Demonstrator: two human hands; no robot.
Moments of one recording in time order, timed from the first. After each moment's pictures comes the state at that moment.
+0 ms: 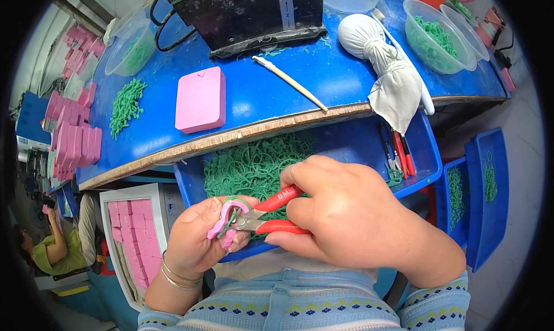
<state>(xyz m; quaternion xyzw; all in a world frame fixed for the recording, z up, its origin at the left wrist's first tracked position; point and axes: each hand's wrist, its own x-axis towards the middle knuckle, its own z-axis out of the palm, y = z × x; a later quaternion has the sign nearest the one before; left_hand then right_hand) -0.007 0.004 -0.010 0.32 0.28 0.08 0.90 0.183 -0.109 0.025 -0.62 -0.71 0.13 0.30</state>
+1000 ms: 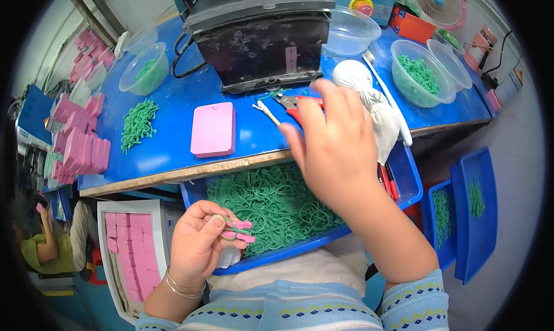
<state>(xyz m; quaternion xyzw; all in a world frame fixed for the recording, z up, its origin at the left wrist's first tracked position) -0.007 0.006 -0.008 0.37 0.29 0.21 0.86 0.213 -0.055 0.018 -0.73 -0.56 -0.29 0.26</state>
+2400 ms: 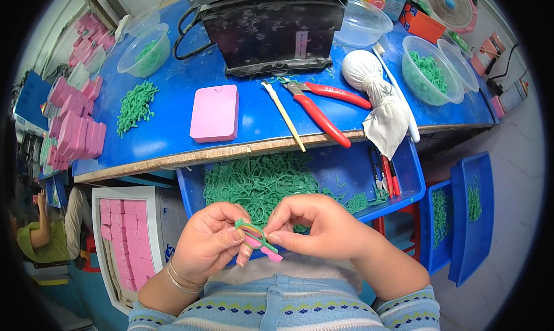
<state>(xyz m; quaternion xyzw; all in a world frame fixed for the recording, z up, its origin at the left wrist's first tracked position) -0.009 0.000 -0.019 0.30 0.15 0.11 0.94 0.172 -0.112 -0.017 -0.44 -0.42 0.58 0.54</state>
